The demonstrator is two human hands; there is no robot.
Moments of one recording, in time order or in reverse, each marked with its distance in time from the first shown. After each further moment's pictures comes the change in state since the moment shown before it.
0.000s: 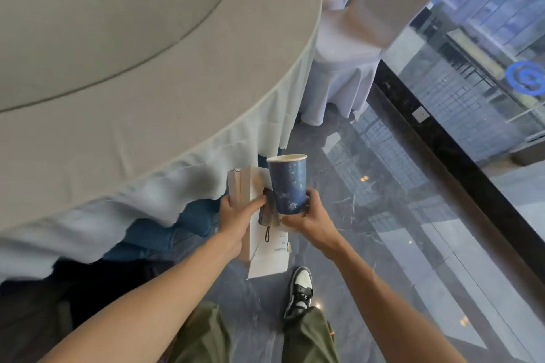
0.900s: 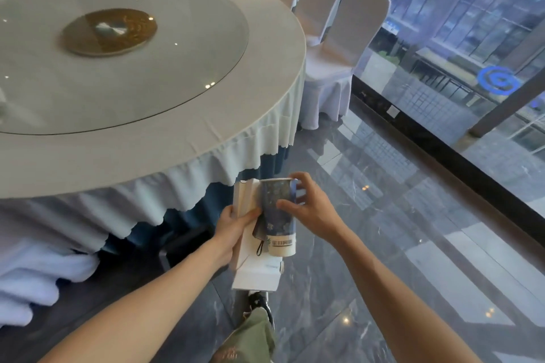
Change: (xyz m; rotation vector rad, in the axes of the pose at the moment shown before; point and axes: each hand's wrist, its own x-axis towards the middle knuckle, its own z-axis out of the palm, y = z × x) left_hand -0.278 -0.028 -0.254 0.164 -0.272 0.123; right_hand -0.338 -0.099 0.168 -0.298 0.169 -0.285
